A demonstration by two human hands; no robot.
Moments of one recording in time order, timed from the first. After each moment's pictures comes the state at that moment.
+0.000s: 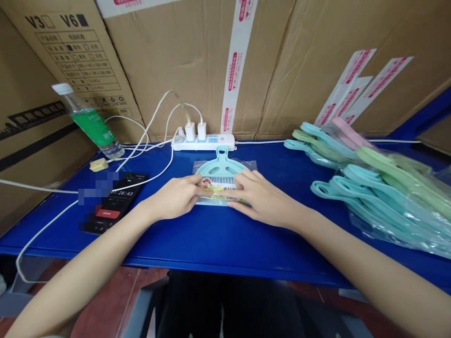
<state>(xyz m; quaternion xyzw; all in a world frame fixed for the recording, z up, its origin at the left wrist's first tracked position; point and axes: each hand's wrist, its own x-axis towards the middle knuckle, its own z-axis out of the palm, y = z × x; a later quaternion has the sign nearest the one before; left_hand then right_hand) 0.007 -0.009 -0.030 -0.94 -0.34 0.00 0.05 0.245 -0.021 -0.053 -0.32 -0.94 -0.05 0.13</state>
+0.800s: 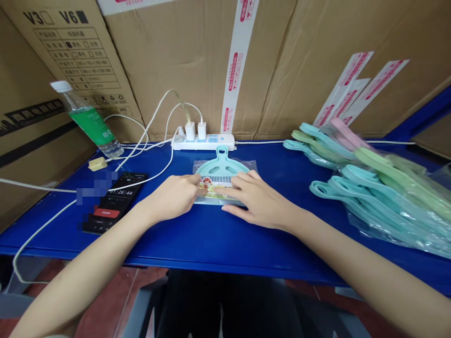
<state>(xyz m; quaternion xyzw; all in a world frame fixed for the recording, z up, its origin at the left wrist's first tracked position) 0.009 -0.014 -0.023 -0.92 -0.36 0.07 0.10 0.237 -0.024 -0.056 -0.31 -0.94 -0.04 0.16</state>
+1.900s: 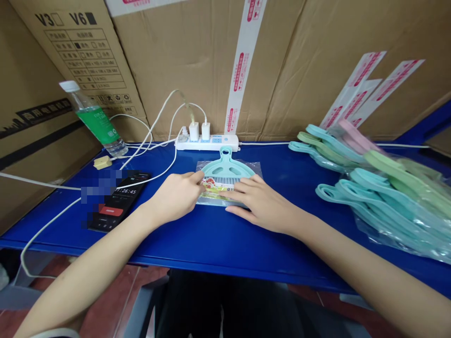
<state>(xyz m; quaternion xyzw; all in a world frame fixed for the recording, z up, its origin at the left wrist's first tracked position) 0.014 -0.021 -0.023 -0.90 -0.39 0.05 0.16 0.236 -0.024 -0.060 -0.31 -0.94 -0.04 0.15</state>
